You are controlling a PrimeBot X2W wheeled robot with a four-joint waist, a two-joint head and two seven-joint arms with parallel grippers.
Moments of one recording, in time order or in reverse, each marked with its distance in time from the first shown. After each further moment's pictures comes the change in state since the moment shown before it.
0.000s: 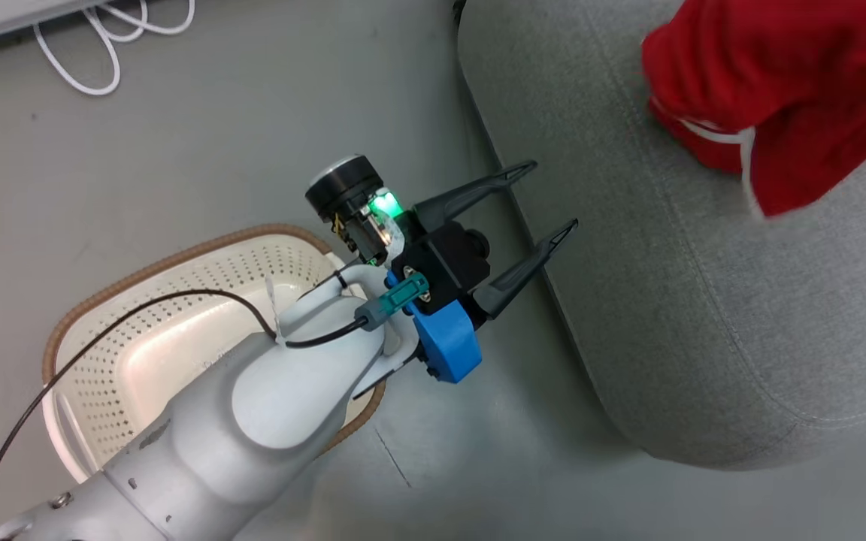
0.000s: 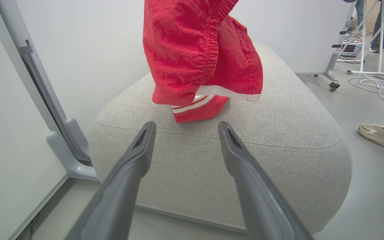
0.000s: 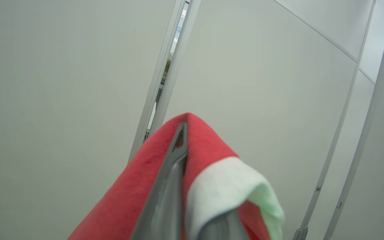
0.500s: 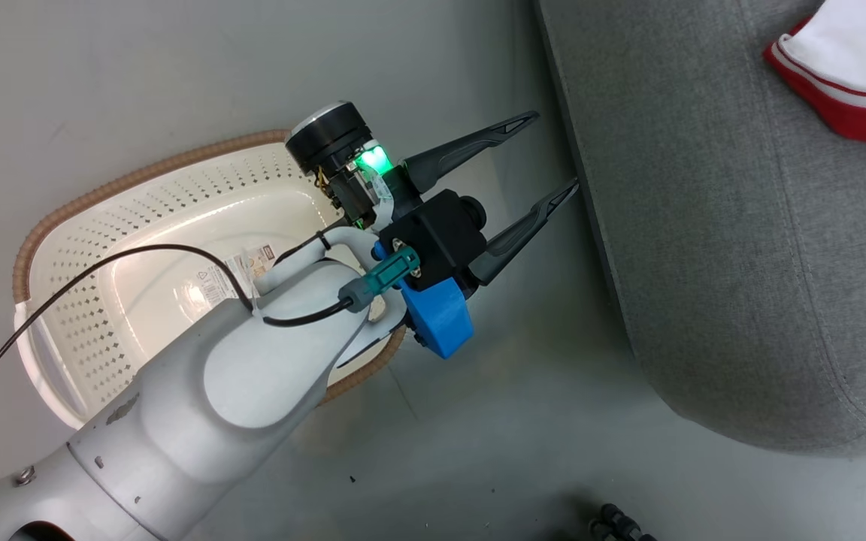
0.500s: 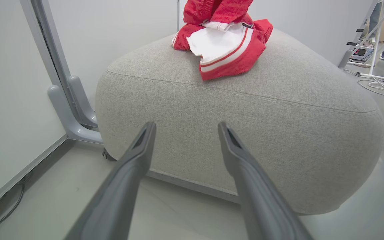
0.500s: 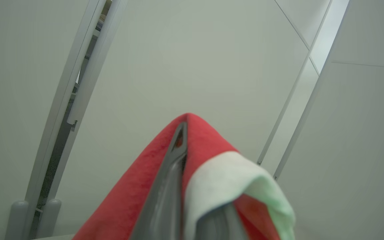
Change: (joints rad) left arm -0.082 0.056 0.001 -0.081 0.025 0.003 0.018; right arm -0.179 -0.271 -0.280 0.140 0.018 0.000 0.000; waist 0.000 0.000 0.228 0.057
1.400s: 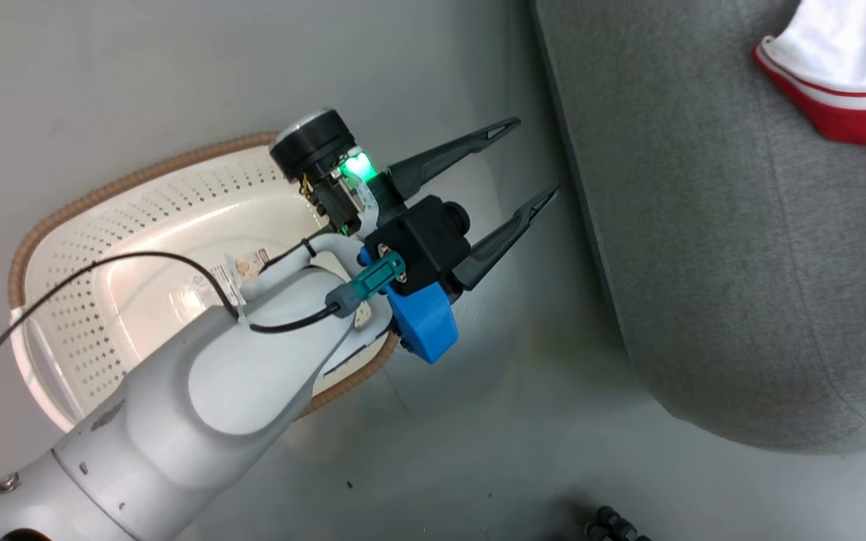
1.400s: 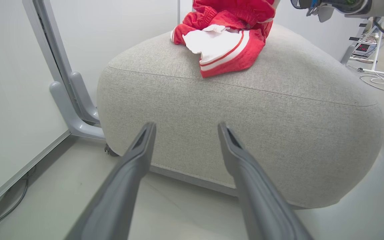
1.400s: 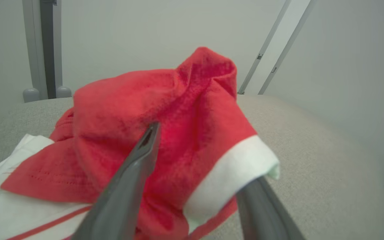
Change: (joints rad) left arm -0.001 0.038 -0.019 -0.028 -0.015 0.019 0.015; right arm 0.212 0.243 -0.109 0.209 -0.100 0.000 0.000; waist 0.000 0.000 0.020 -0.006
